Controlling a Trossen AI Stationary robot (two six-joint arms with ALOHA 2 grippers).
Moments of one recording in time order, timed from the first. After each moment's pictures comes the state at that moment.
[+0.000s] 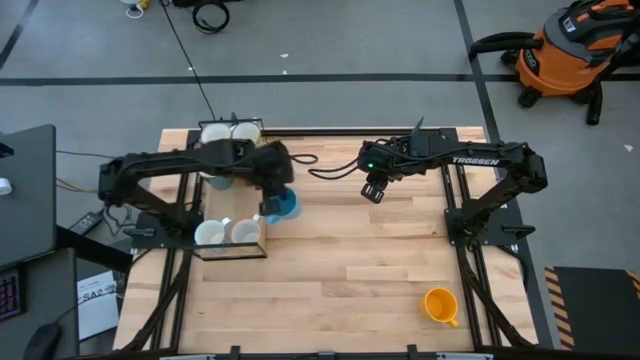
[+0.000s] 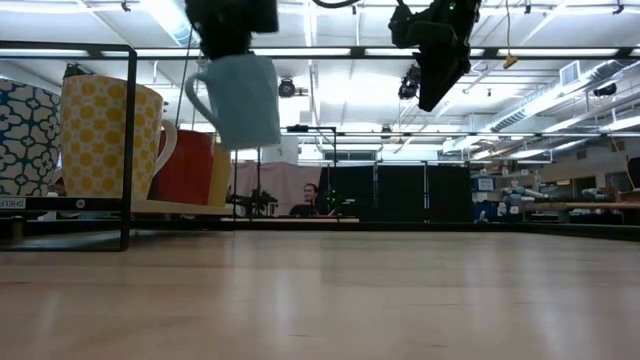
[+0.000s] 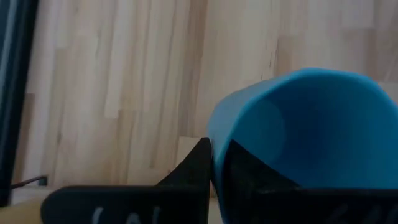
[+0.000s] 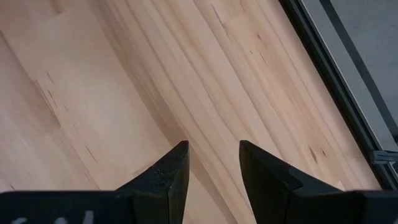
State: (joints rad) left arm 0.19 1.47 1.35 -0.95 -0.03 0.12; right arm -0.15 1.49 1.41 -1.14 0.30 0.32
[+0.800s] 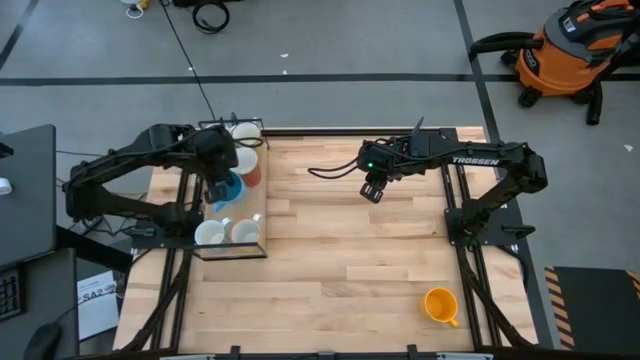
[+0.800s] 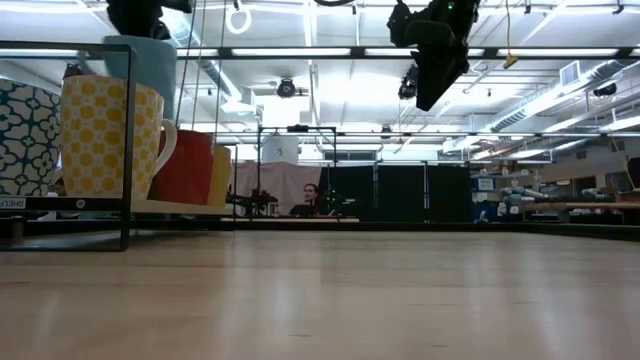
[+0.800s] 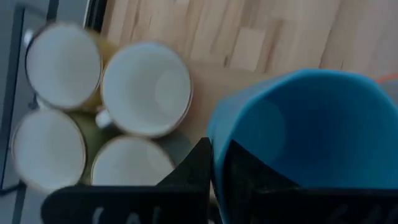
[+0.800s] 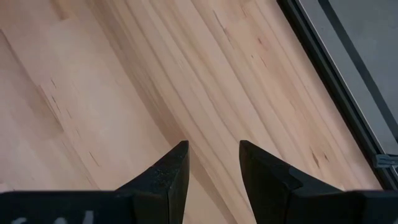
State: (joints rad) left arm 0.32 1.14 1.35 -1.41 -0.17 0.13; right arm -0.15 1.49 1.41 -1.12 0.29 0.32
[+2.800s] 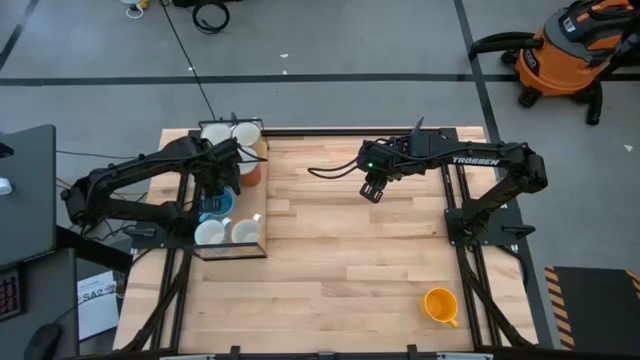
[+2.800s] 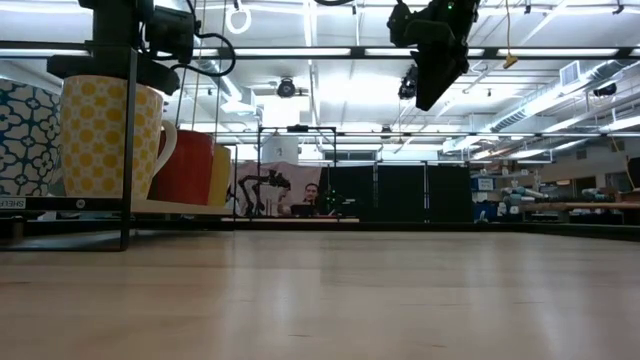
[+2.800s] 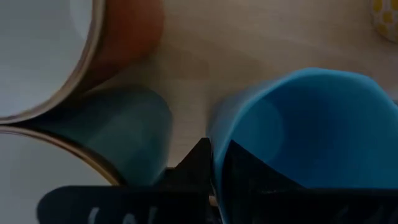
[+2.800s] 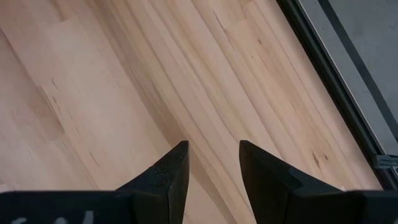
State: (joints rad) left arm 0.51 1.13 0.94 -1.29 -0.07 0.46; right arm -0.15 1.49 1.41 -1.12 0.29 0.32
